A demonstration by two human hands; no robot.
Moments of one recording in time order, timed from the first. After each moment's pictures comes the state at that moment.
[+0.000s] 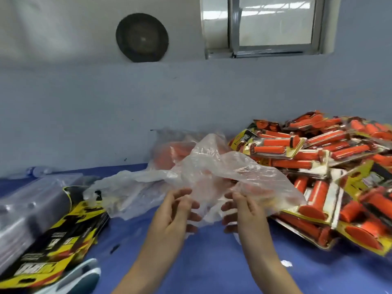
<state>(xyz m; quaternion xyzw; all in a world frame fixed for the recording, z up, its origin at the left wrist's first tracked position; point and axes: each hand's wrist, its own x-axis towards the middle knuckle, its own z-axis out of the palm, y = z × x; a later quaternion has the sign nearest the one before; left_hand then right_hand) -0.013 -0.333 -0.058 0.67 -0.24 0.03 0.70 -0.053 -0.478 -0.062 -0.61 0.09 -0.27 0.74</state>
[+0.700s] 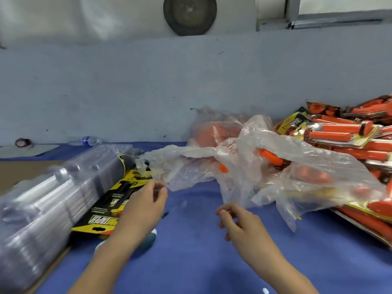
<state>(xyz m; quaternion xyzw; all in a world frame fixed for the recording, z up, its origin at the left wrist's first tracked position) 0.043 -0.186 -0.081 0.91 -0.06 0.16 0.37 -0.027 -0.402 -0.119 -0.85 0.01 -0.13 0.50</state>
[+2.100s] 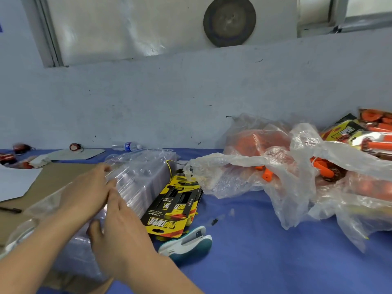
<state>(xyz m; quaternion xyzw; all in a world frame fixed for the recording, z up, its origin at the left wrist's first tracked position) 0.059 0.035 -0.017 0.95 0.09 0.23 0.18 -0.002 -0.087 -0.064 -0.83 -0.31 -0.10 0.46</state>
